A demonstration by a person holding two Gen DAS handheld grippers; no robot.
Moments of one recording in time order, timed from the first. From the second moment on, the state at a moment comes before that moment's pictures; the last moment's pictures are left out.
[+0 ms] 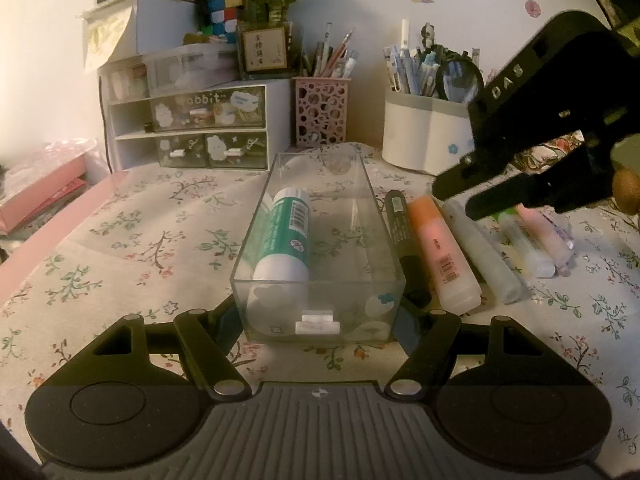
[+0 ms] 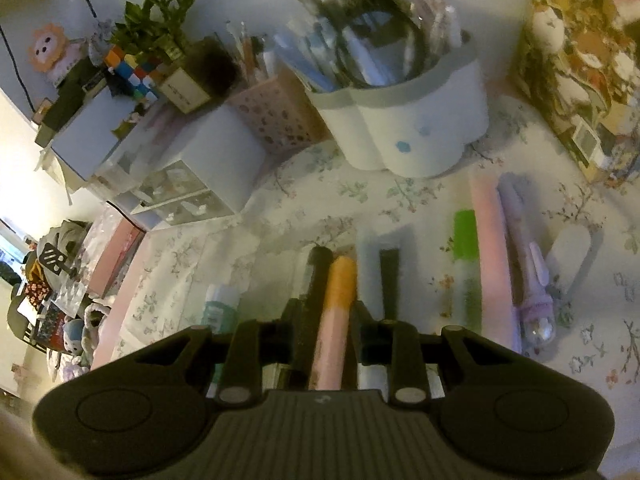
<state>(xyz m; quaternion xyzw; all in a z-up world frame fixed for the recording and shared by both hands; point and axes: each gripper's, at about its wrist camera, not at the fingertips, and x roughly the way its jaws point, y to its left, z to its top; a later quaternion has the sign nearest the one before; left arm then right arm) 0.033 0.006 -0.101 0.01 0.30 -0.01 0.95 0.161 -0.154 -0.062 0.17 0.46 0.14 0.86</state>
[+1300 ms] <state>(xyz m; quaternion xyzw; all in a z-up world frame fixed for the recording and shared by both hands) 0.030 0.010 -0.102 0.01 0.29 0.00 0.96 0.159 -0.122 -0.024 0.15 0.40 0.19 0.88</state>
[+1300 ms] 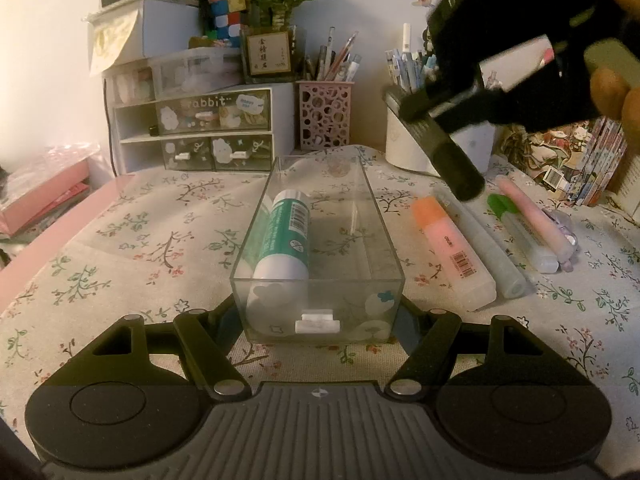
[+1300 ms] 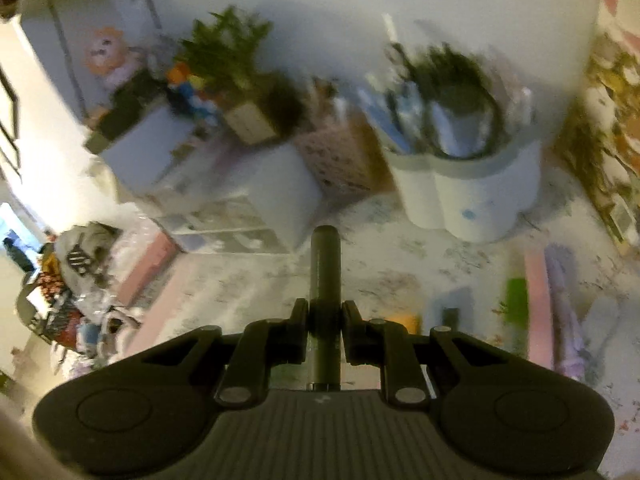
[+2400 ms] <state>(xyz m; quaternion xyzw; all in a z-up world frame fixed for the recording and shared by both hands) 0.031 0.010 -0.102 0.01 0.29 0.00 0.96 0.168 -0.057 -0.055 0.14 0.50 0.22 0.82</state>
